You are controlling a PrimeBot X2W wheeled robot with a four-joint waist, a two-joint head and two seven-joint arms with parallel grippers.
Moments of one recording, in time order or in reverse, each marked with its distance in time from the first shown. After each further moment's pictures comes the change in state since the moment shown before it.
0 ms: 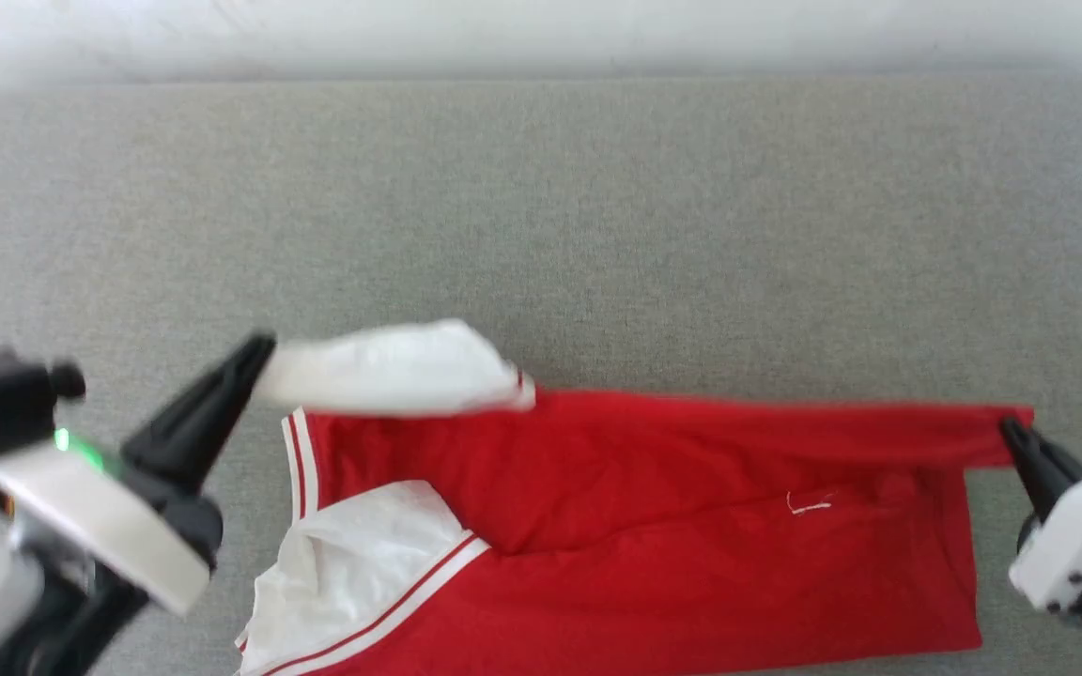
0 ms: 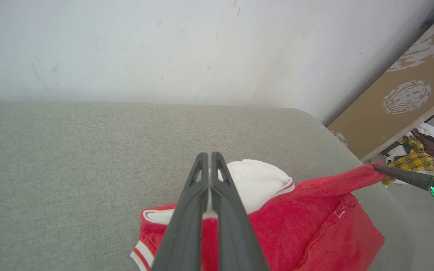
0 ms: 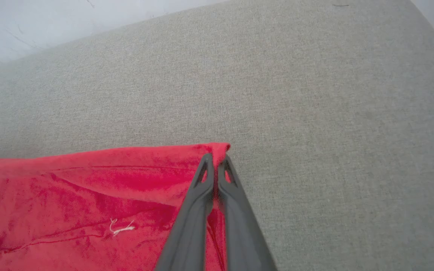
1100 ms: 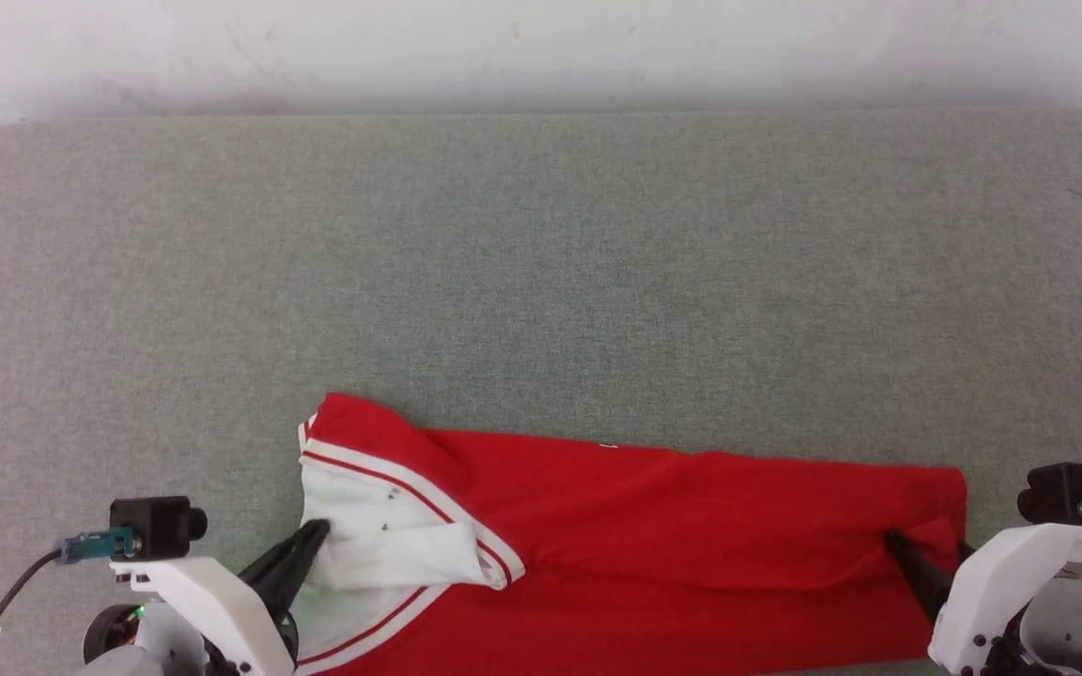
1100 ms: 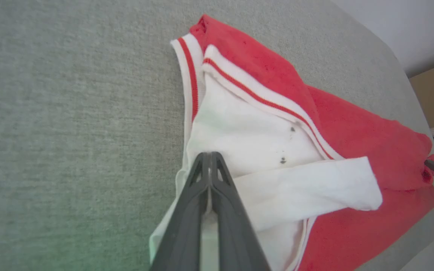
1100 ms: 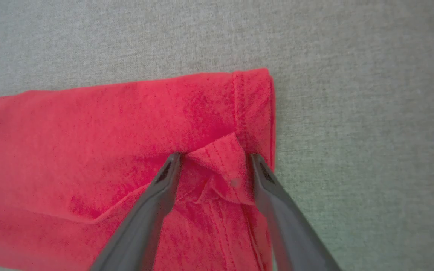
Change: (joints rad) left arm 0.090 -0.241 -0.165 0.423 -0.051 0.012 0.091; right arm 0.054 0.000 0.087 0.273 -0.015 0.000 -0.032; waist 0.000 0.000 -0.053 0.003
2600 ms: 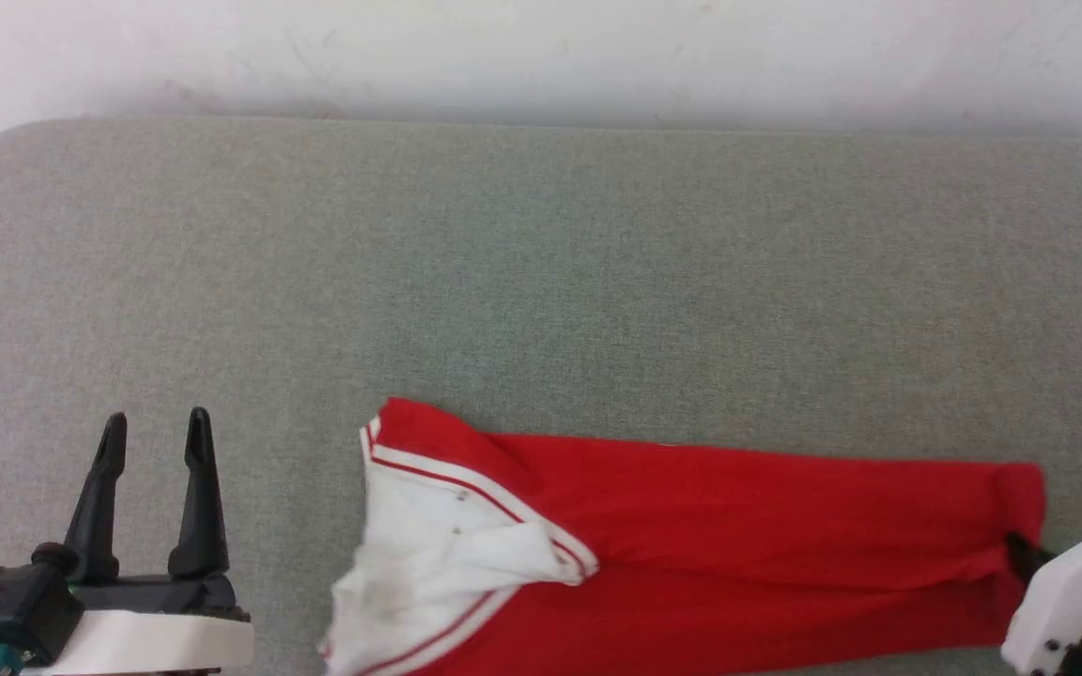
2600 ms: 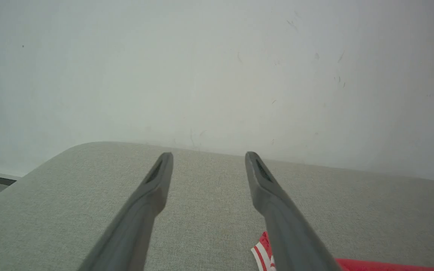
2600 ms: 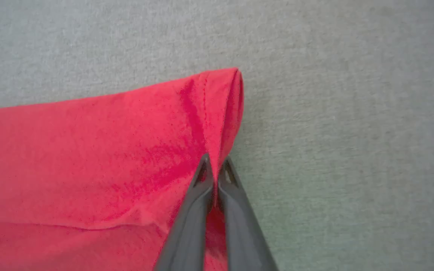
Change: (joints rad) left arm 0.359 -0.583 0.945 -0.309 0.988 -0.123 -0.170; right arm 0.032 0.004 -0.123 -0.042 -0.095 0.000 -0.035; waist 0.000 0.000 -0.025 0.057
